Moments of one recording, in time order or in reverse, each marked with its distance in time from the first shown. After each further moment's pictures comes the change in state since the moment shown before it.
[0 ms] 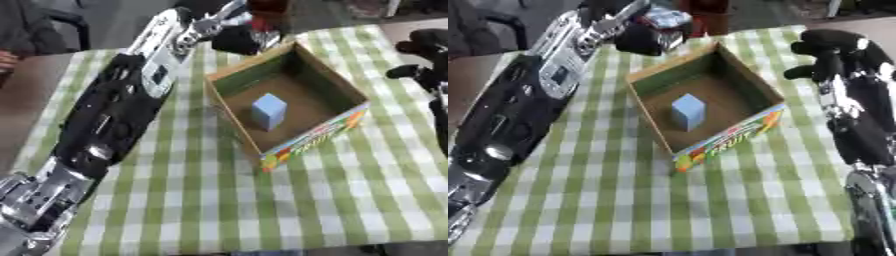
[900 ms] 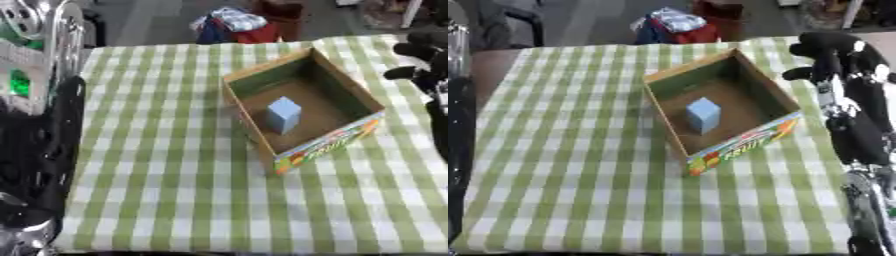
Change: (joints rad) left arm 0.286 -0.011 0.308 -0.521 0.717 -0.069 0.416; right arm 0.025 0.000 -0.013 0.001 0.001 -0.003 -0.015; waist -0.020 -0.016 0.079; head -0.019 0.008
